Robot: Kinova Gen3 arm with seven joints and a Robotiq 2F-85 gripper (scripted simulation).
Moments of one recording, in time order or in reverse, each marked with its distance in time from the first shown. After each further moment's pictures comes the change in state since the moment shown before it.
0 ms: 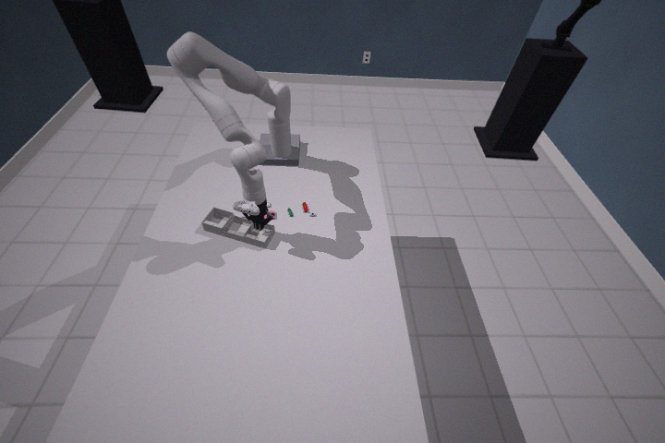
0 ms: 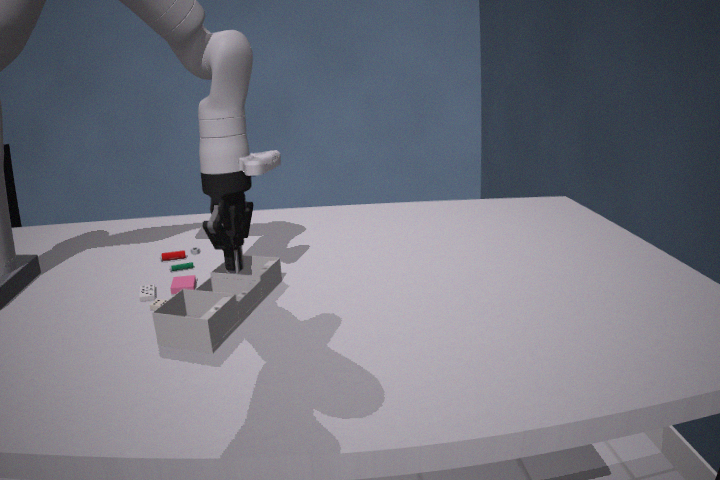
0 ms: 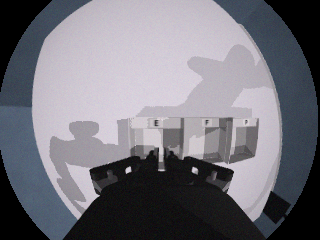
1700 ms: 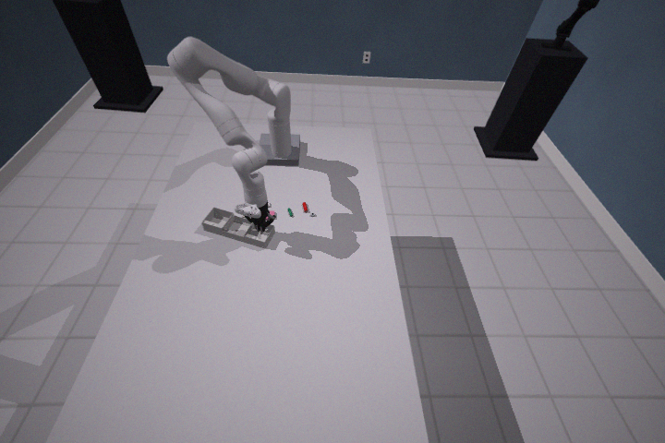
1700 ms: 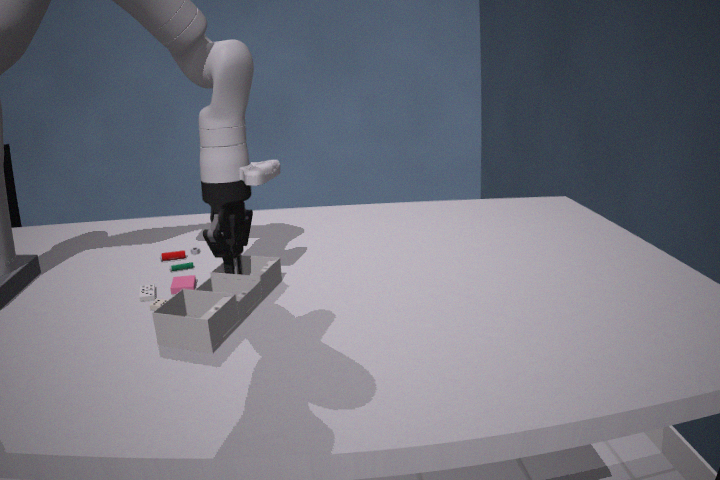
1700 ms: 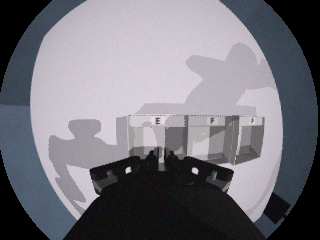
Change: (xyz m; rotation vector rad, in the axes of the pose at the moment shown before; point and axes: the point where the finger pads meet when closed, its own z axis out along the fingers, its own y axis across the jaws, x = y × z) arm -0.004 -0.002 0.014 0.002 -0.011 -0.005
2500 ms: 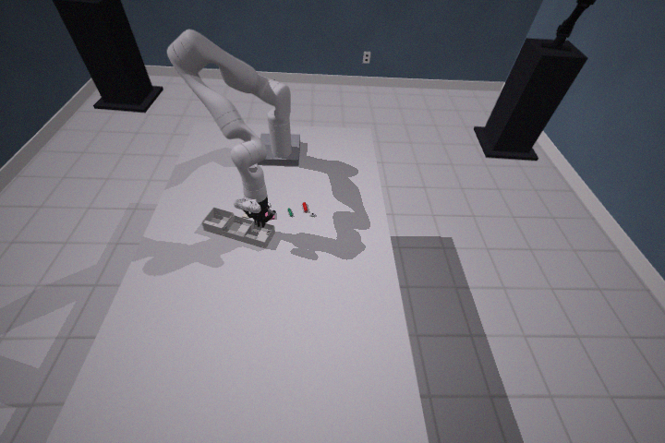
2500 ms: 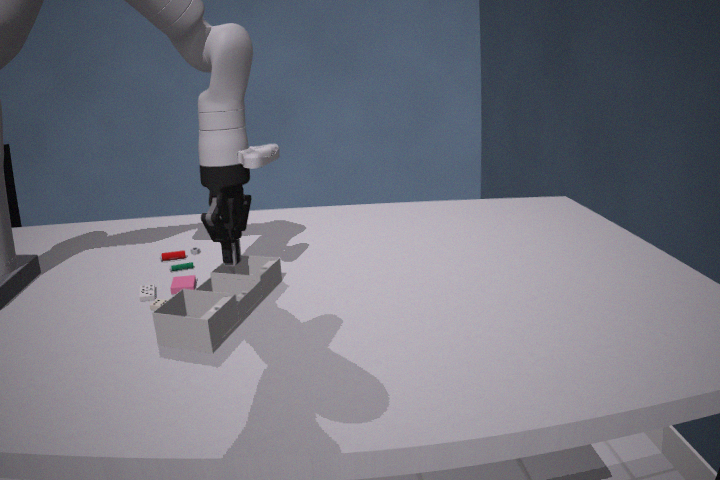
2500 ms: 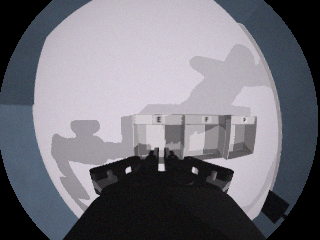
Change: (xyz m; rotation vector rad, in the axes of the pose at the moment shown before) arm -0.001 -0.001 -0.024 0.001 -0.004 -0.002
